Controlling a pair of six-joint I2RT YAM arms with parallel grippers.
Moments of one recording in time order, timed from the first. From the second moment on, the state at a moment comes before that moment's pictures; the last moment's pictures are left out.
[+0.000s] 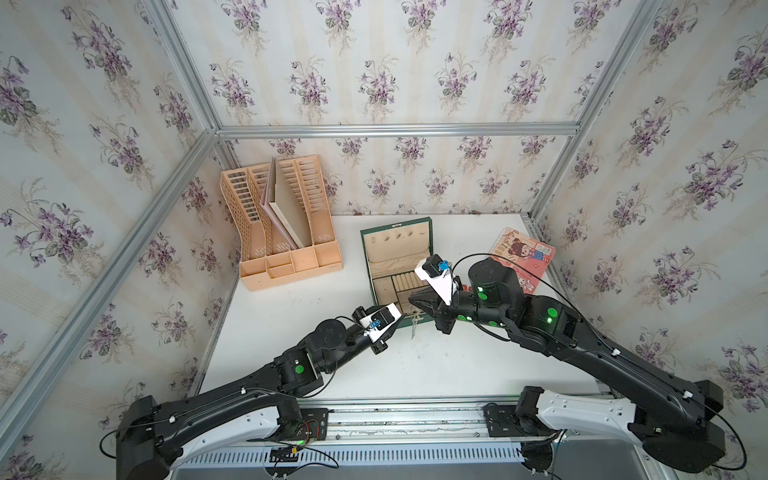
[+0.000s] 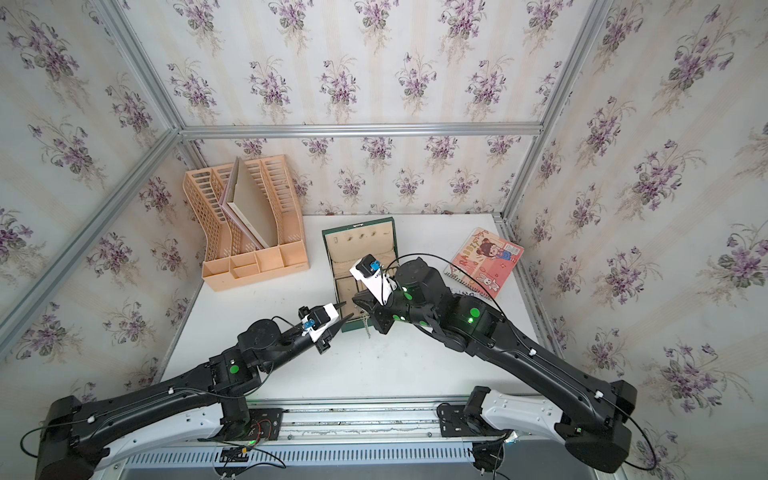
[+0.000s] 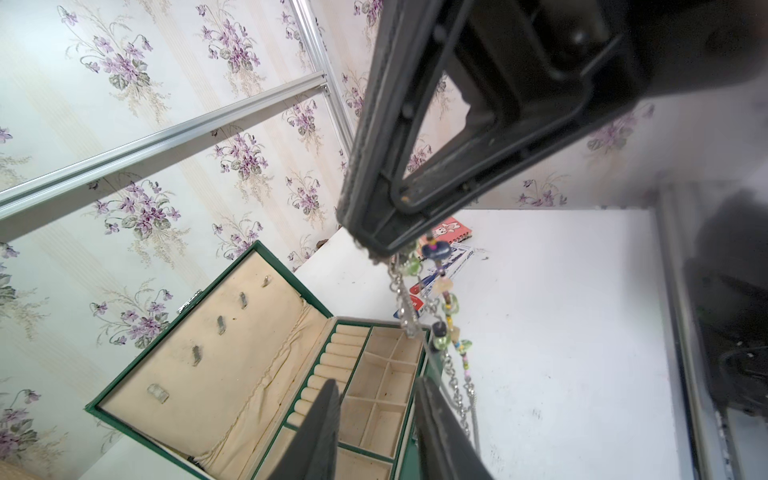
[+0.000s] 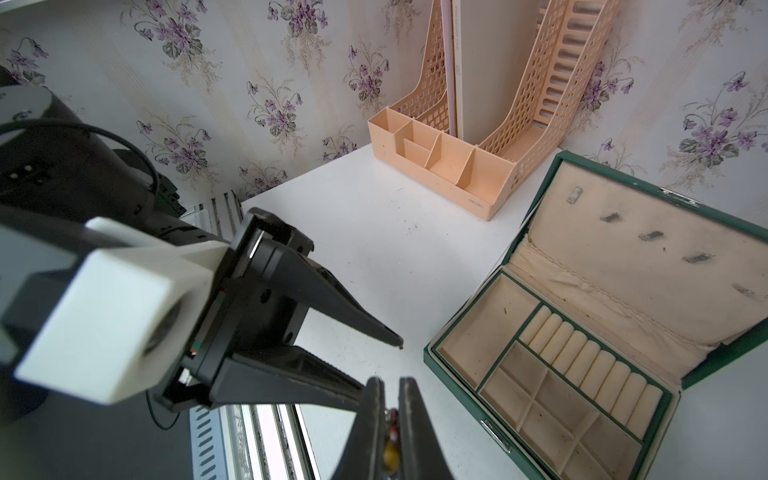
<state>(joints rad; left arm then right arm) -1.08 0.85 0.53 0.23 -0.12 0.30 0.98 1.08 1.20 -0.59 -0.15 0.04</state>
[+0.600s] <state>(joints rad) -1.11 0.96 0.57 0.33 -0.17 0.37 0.98 1.07 1.20 -0.59 -0.15 0.04</state>
